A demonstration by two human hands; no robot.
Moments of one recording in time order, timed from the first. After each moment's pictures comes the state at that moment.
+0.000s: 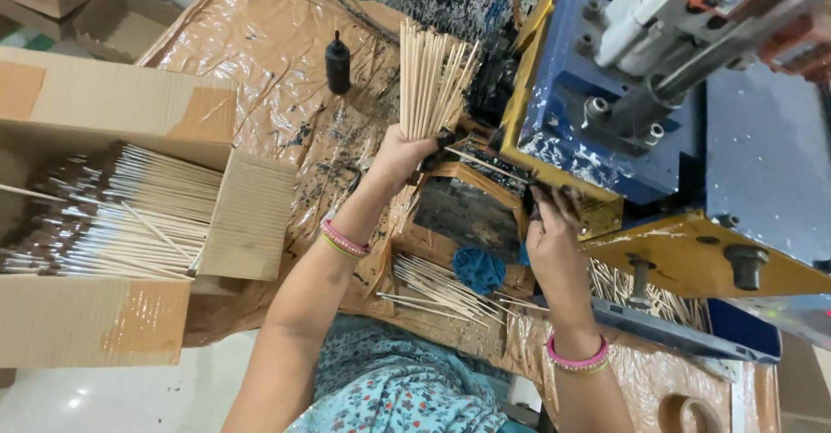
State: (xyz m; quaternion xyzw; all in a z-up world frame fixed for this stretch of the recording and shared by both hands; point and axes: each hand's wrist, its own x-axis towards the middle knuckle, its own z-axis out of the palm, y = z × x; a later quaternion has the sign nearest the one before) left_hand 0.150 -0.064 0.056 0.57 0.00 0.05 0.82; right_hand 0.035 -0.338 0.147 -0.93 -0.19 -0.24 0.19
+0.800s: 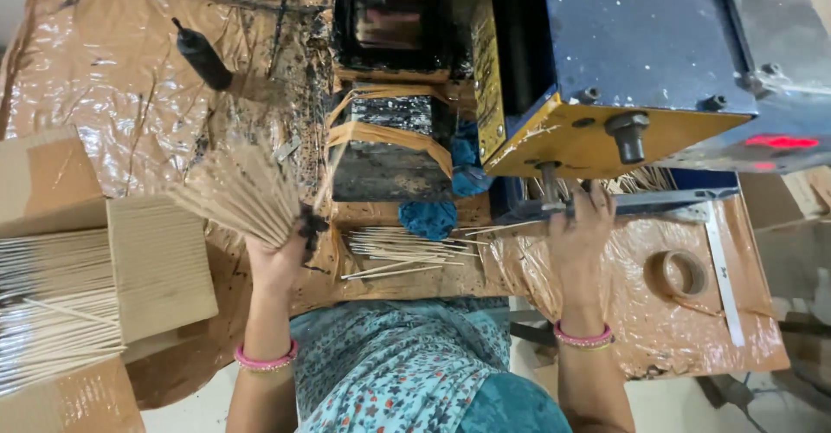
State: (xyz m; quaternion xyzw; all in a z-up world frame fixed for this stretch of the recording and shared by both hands) left_hand -0.024 -0.029 0.032 0.60 -0.01 0.09 0.79; right_hand -0.068 -0.461 0.100 -0.92 -0.01 -0.38 0.11
